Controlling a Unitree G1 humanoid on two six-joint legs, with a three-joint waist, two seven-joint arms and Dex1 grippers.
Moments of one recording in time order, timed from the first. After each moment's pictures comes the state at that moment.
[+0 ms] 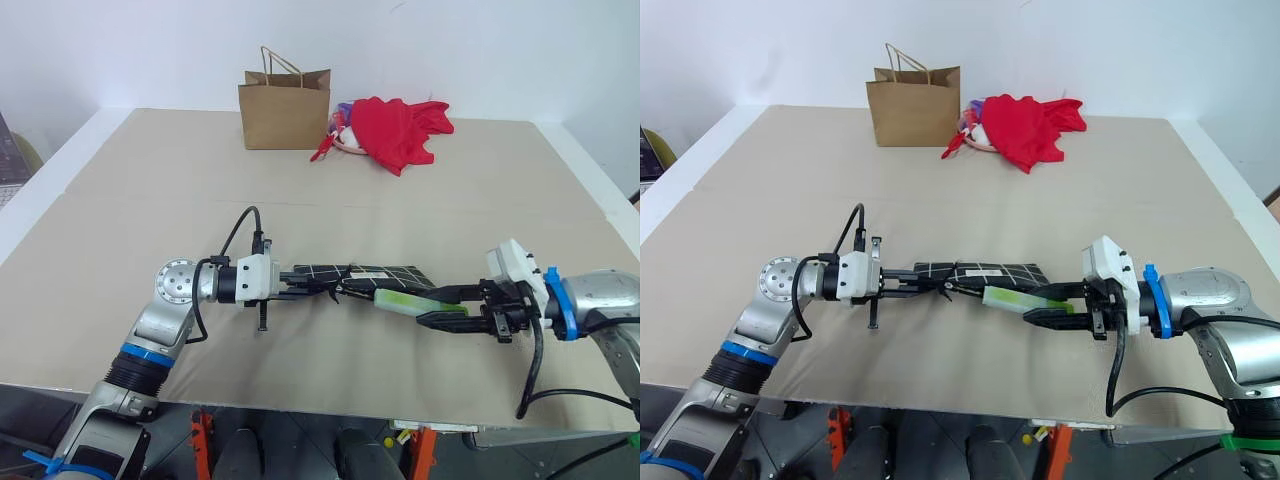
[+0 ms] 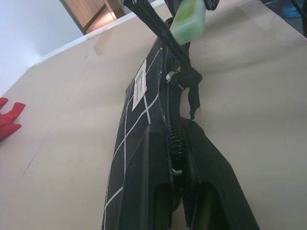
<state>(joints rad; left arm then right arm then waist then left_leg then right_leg) -0.51 0.45 -0.20 0.13 -0.22 -0.26 -1.22 -0.22 -0.99 -0.12 -0.24 0.57 0.49 1.31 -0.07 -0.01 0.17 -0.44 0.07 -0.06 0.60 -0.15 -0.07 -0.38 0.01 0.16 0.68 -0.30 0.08</state>
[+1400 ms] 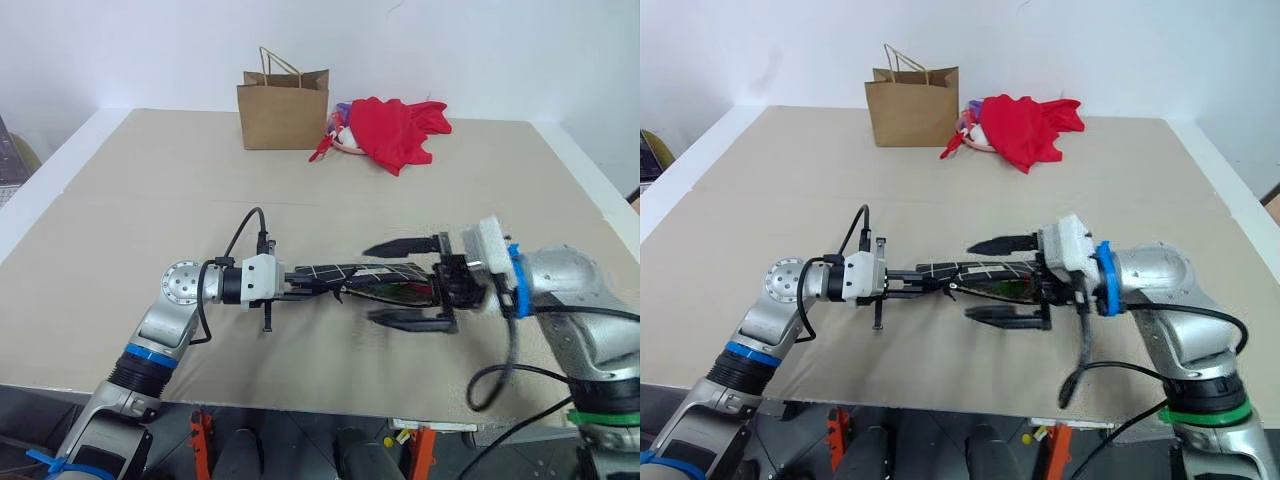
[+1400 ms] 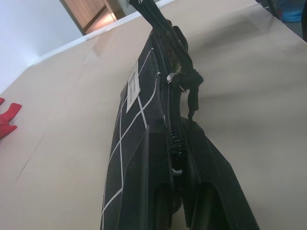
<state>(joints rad) -0.52 0.44 -0.23 0.13 -0.22 -0.24 -1.19 -0.44 -0.71 0.01 -0.33 0.56 0.36 1.21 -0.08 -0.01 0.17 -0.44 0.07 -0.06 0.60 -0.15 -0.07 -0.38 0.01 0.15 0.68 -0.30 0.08</state>
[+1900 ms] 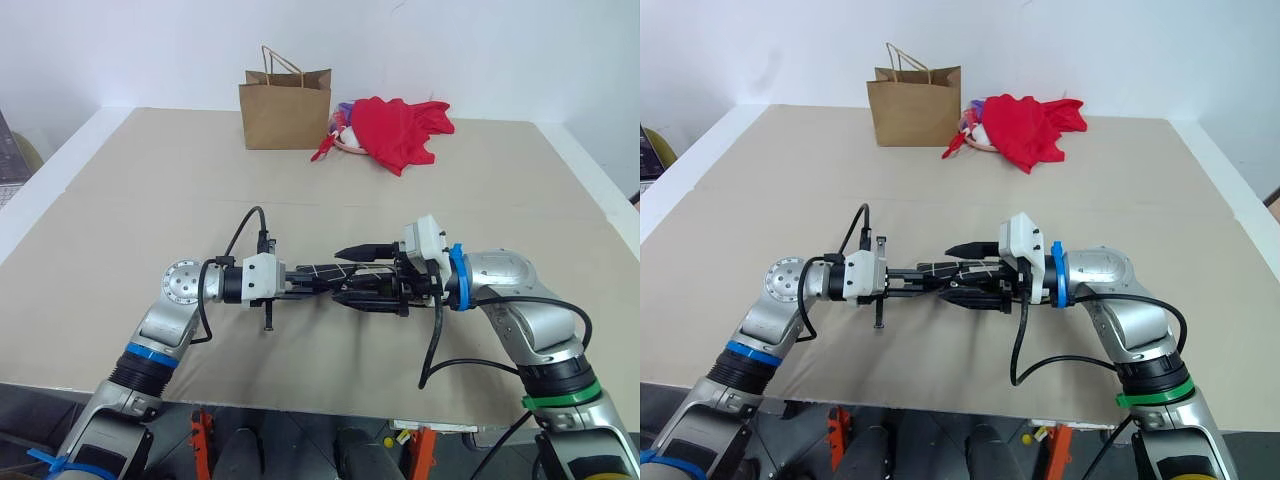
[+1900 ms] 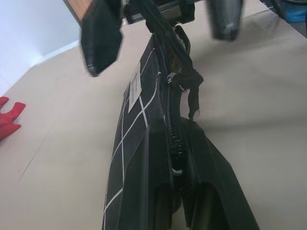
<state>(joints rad) -0.52 0.44 -0.23 0.13 -0.22 -0.24 -1.19 -0.50 -0.61 0.12 -0.19 0.48 0.35 1.18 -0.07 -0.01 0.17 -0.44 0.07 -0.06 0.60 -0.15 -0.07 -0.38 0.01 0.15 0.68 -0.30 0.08</state>
